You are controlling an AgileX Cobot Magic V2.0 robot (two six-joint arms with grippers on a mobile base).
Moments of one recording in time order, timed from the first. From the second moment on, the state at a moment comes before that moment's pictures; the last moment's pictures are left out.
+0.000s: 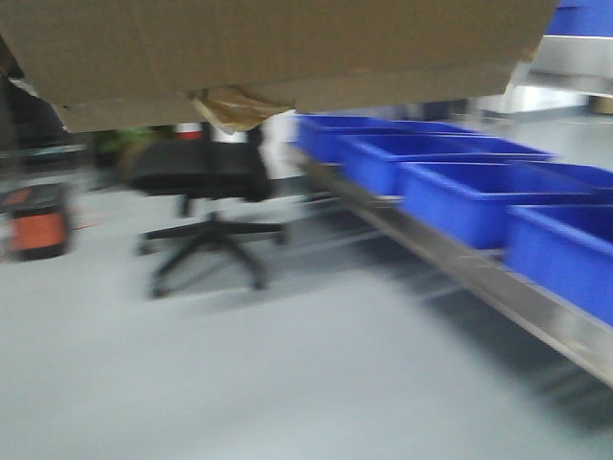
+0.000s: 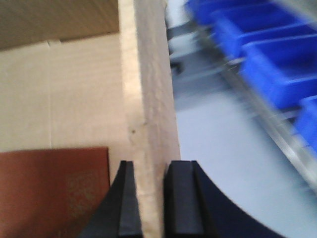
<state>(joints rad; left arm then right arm) -0.64 1.28 -1.51 0.64 1.11 -0.73 0.36 1.29 -1.47 -0.26 0.67 0.49</state>
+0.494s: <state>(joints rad) -0.64 1.28 -1.51 0.65 1.11 -0.73 0.36 1.29 -1.47 -0.27 0.61 0.48</state>
